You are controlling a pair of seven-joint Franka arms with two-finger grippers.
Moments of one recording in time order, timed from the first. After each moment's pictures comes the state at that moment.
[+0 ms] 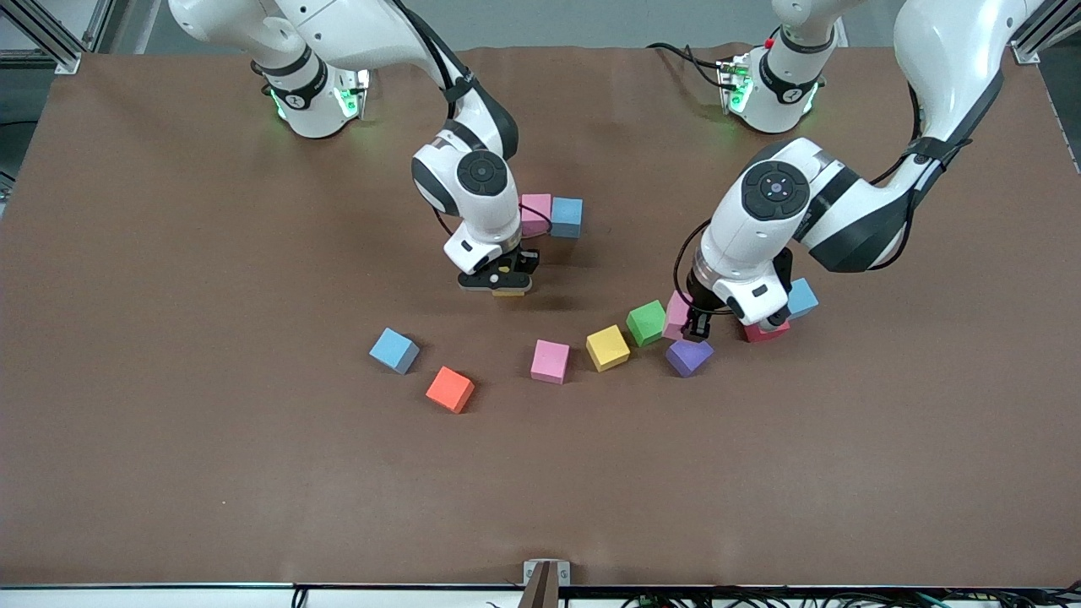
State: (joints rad) left arm 0.49 0.56 -1.10 -1.85 0.60 2.12 -2.14; right arm 0.77 0.52 0.03 -1.91 -0.04 2.45 0.85
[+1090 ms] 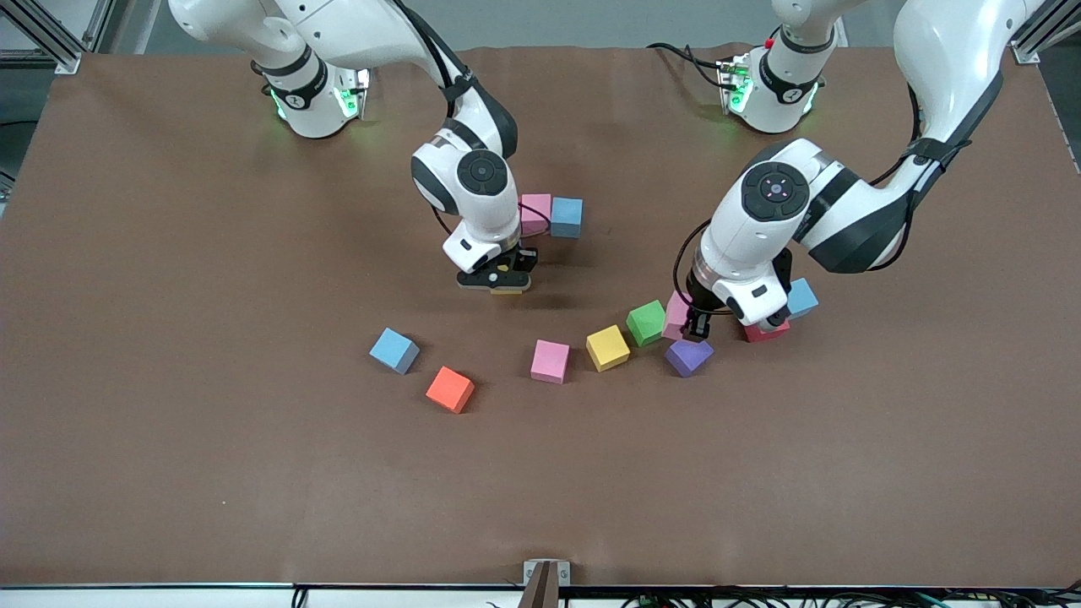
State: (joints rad) left arm 0.49 0.56 -1.10 -1.85 0.60 2.12 -2.14; right arm 0.77 0.51 0.03 -1.92 -0.04 2.44 0.85
